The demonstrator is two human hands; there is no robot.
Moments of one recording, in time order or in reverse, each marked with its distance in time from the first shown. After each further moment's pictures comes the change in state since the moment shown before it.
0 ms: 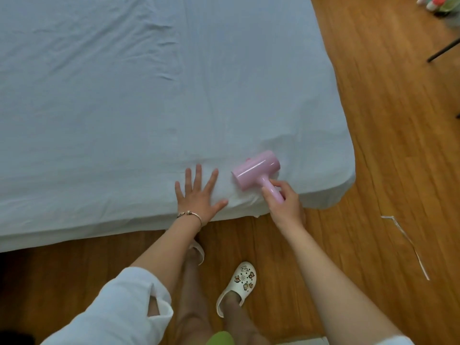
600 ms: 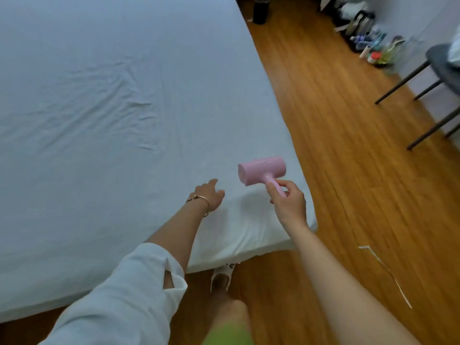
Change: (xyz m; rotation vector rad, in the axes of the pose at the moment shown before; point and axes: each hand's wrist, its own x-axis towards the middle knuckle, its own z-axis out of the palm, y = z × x) left_hand 0.089 0.094 -0.157 -0.306 -0.154 0.003; right_hand 0.057 -0.112 -0.114 0.240 0.146 -0.015
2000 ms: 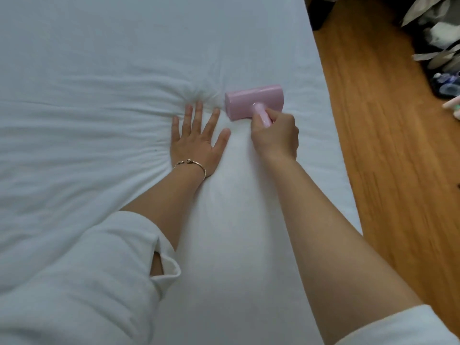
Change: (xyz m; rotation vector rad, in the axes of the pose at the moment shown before) left_hand 0.594 0.040 -0.293 0.215 0.601 0.001; right_hand 0.628 -0.261 0.297 -0.334 0.035 -0.246
